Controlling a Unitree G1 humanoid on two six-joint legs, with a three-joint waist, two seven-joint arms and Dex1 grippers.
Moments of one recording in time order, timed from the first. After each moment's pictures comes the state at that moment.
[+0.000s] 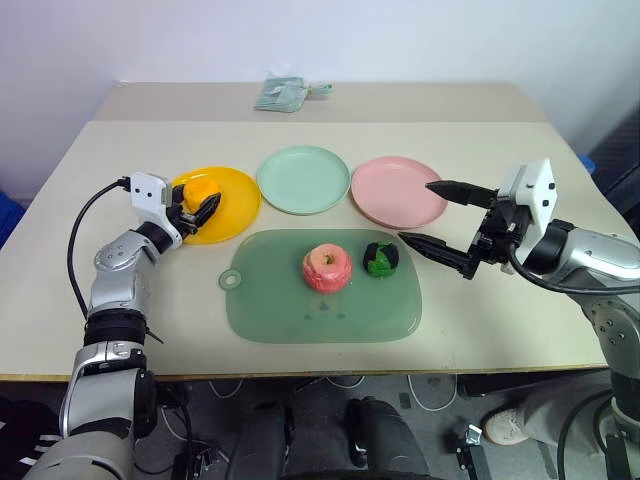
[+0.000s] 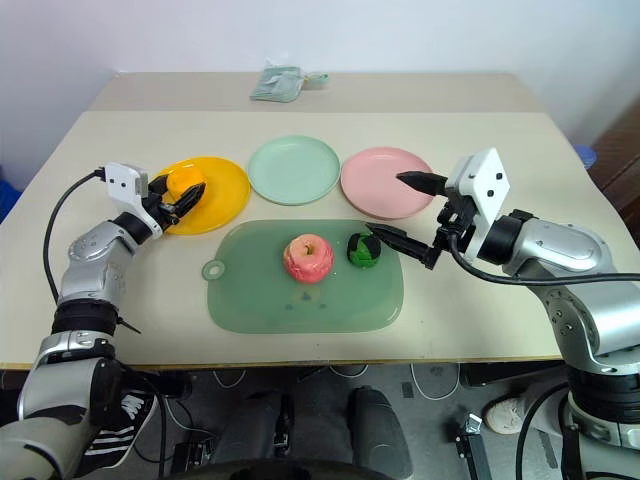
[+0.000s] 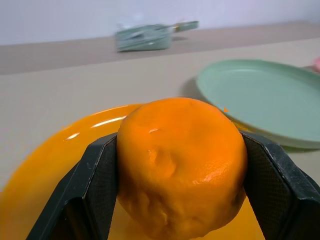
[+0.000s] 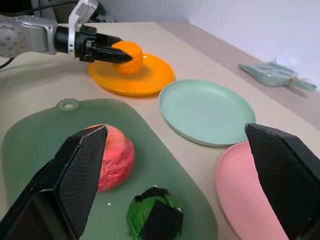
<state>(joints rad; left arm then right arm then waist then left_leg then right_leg) -0.63 0.50 0.23 0.69 -0.29 -0.04 -0.67 -0.30 -0.80 -0.20 -0.47 0.66 0.60 0.78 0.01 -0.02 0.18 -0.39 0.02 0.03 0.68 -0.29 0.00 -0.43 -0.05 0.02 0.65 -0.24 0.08</state>
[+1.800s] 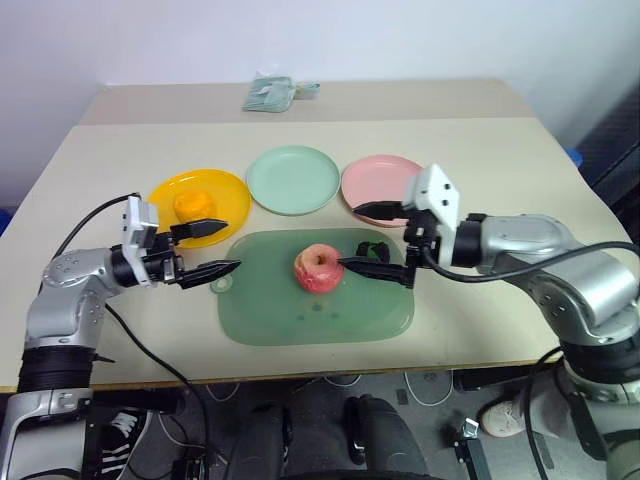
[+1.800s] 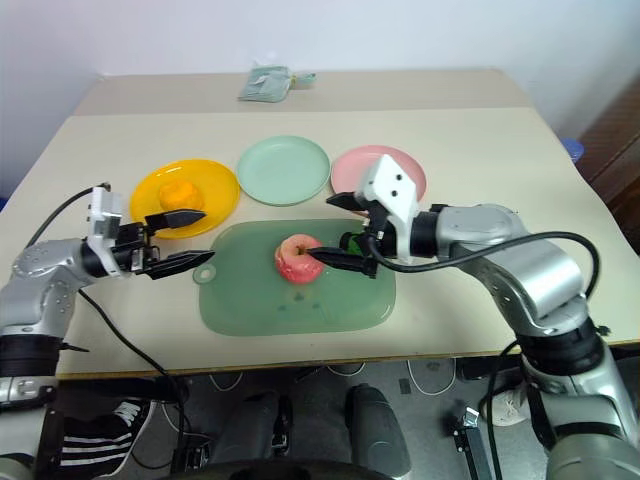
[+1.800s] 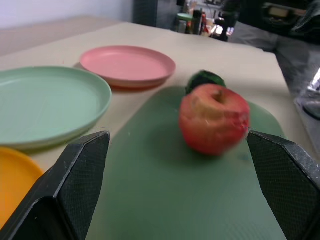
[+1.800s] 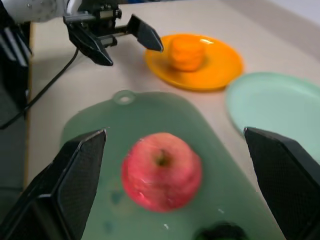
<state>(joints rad) -0.37 0.72 0.21 0.23 -0.56 0.20 -1.38 -0.64 -0.68 0.20 -0.42 0.61 0.82 0.77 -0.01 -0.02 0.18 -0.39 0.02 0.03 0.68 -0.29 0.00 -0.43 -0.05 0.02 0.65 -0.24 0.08</state>
